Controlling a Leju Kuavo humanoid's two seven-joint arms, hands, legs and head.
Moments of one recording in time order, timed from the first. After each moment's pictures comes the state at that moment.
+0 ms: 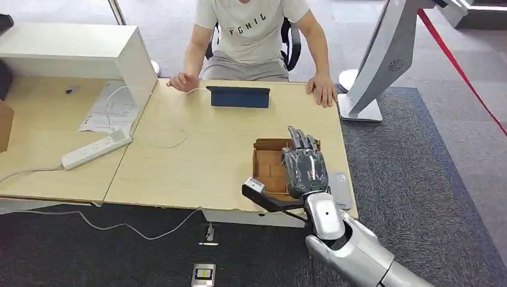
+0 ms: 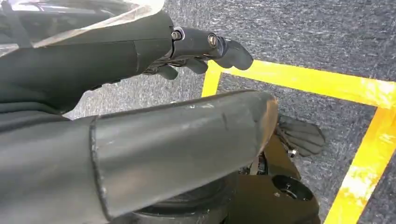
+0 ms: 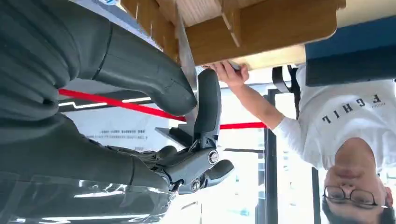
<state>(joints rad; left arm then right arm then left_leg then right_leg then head) -0.09 -0.03 -1.08 -0.29 1.57 0.51 -0.18 -0.63 -0.20 1.02 -1.17 1.11 -0.21 0.55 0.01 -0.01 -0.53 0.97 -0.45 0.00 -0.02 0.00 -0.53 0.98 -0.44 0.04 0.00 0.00</state>
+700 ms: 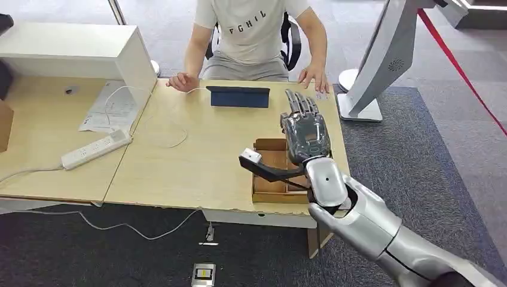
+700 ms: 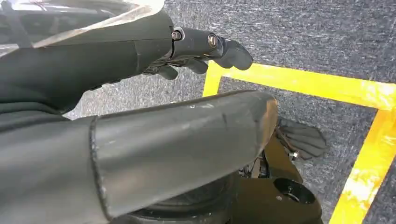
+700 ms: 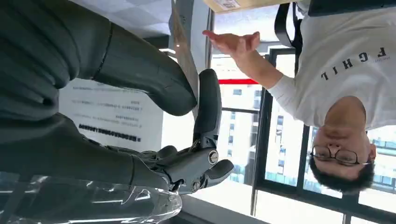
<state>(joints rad) -0.09 -0.02 -1.10 -0.29 1.57 0.52 -0.18 -0.86 -0.20 1.08 -1.16 1.12 -0.08 0.57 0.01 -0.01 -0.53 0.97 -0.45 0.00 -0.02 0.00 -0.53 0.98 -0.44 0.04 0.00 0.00</state>
